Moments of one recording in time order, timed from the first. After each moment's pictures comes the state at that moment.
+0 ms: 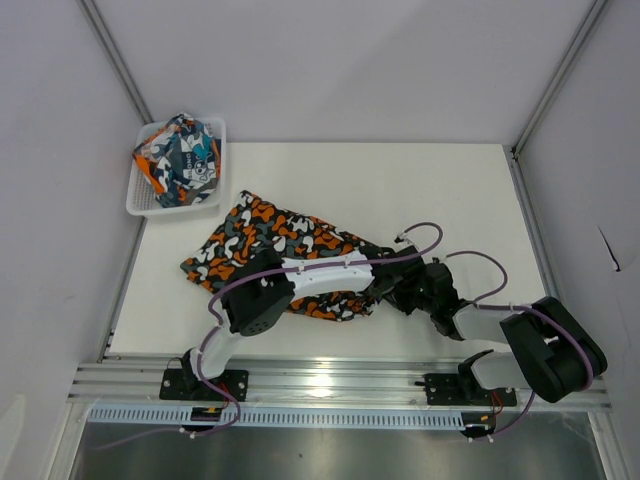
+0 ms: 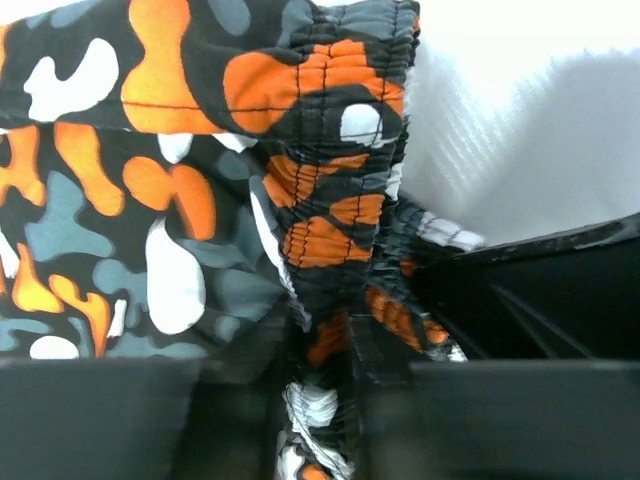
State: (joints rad) left arm -1.14 2.17 1.70 -0.76 -0.47 -0.32; right arm 0.49 1.33 0.23 0.46 -0.14 1.35
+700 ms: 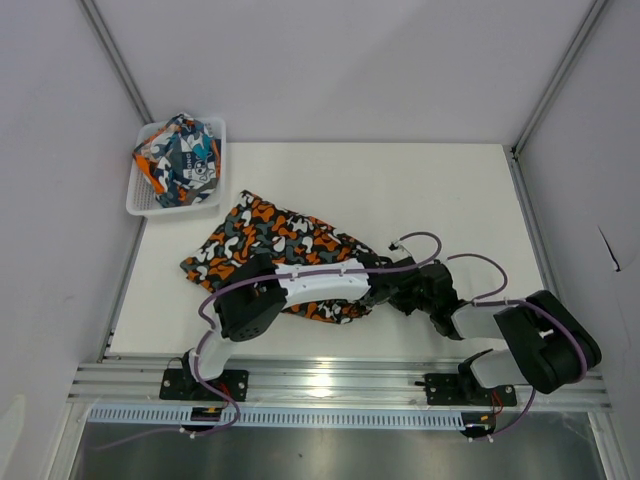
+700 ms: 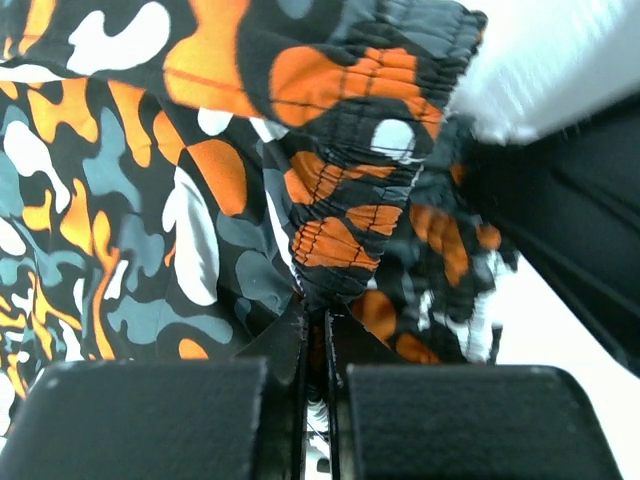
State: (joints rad) left arm -1.18 2.11 1.62 -0.82 -0.56 -0.36; right arm 0.47 1.38 0.22 0.50 -0.13 1.38
